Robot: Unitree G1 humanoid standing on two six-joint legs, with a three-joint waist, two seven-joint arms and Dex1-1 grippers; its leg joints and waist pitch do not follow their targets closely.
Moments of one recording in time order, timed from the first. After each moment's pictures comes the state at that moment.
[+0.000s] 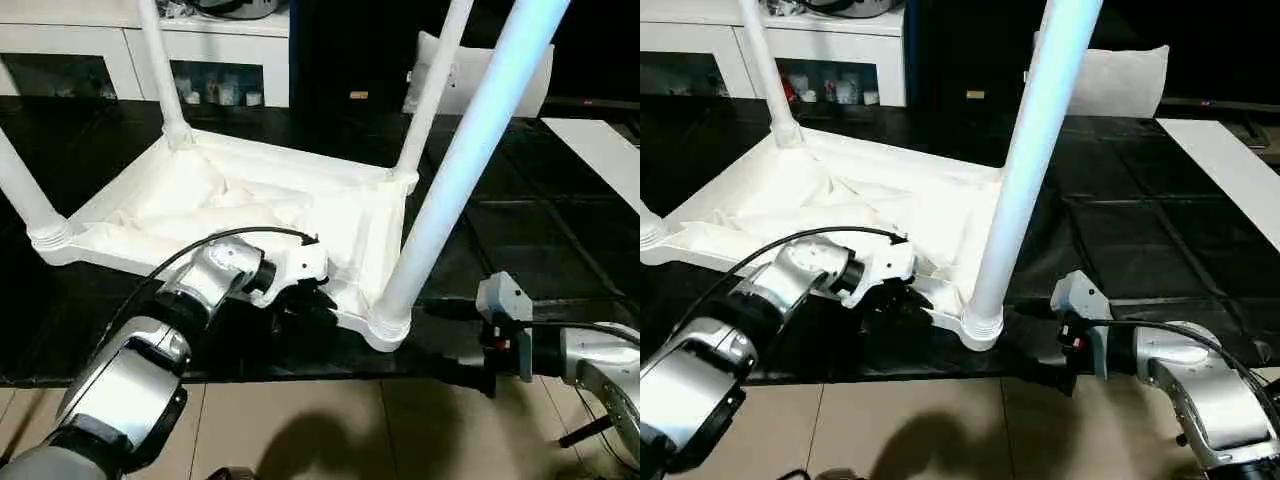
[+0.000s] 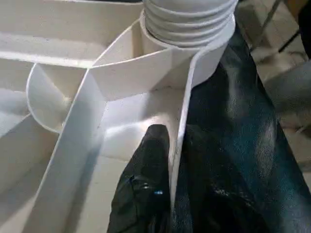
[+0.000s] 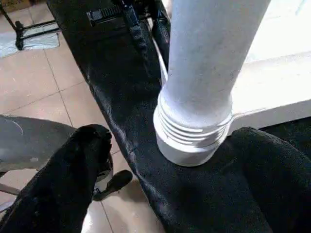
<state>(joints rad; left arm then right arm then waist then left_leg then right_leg) -0.87 0.28 -0.45 1.03 0.09 -0.19 -1.31 -0.08 -0.66 0.08 -0.11 0.32 0.38 1.09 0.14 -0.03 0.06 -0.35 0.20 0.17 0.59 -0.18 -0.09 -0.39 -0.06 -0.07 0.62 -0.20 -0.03</state>
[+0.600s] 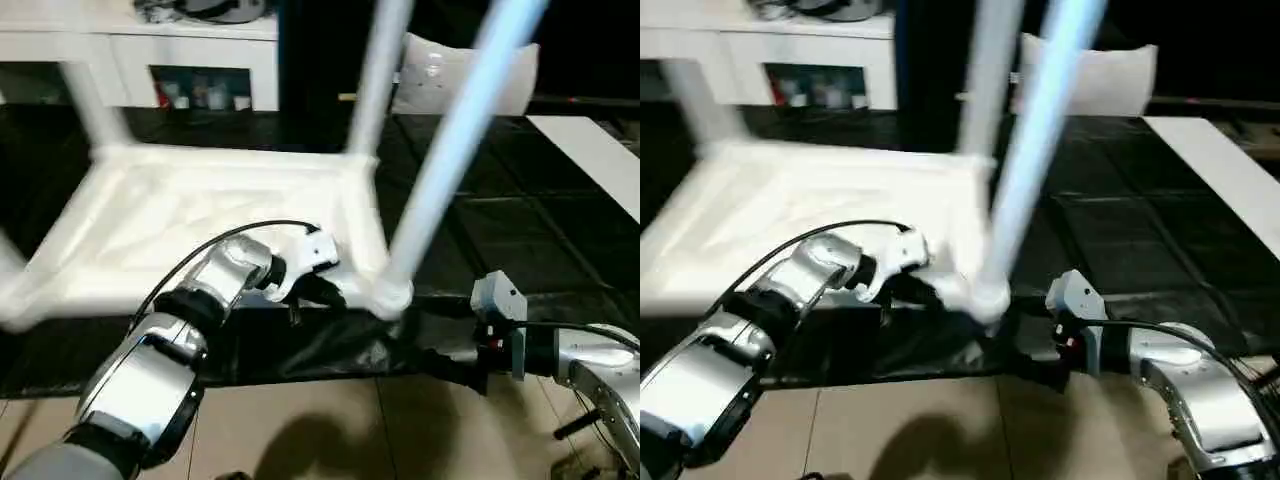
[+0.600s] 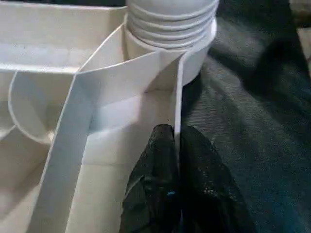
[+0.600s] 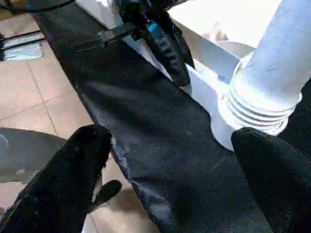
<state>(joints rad) -0.83 0.22 -0.35 0.94 0.08 0.08 -1.10 -0.08 -0.64 0.08 -0.12 0.32 0.36 1.03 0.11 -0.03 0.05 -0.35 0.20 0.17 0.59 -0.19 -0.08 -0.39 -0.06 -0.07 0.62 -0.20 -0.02</state>
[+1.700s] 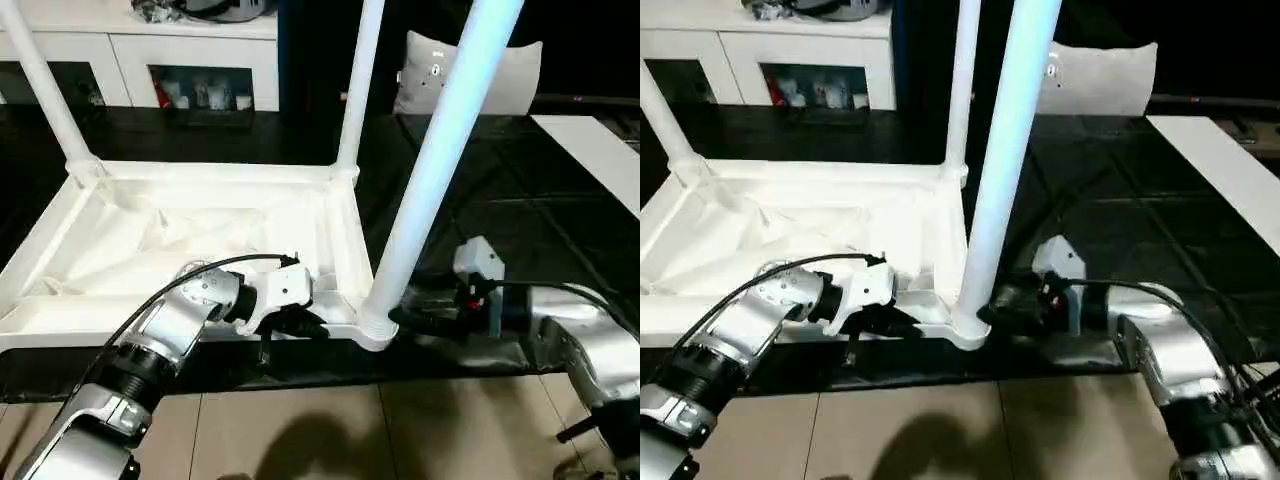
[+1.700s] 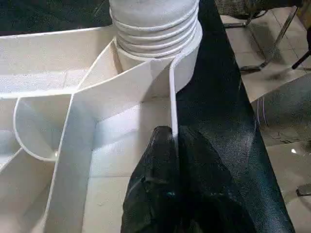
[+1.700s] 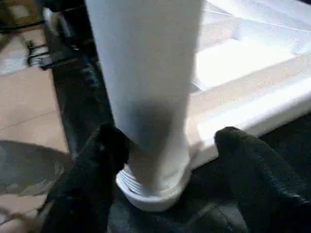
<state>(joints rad) -0.54 0.39 -0.37 0.45 0.06 0.04 -1.26 -0.36 -0.56 0.16 0.25 0.30 0.22 1.19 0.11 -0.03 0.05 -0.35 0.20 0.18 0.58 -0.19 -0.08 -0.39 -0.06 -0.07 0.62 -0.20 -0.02</state>
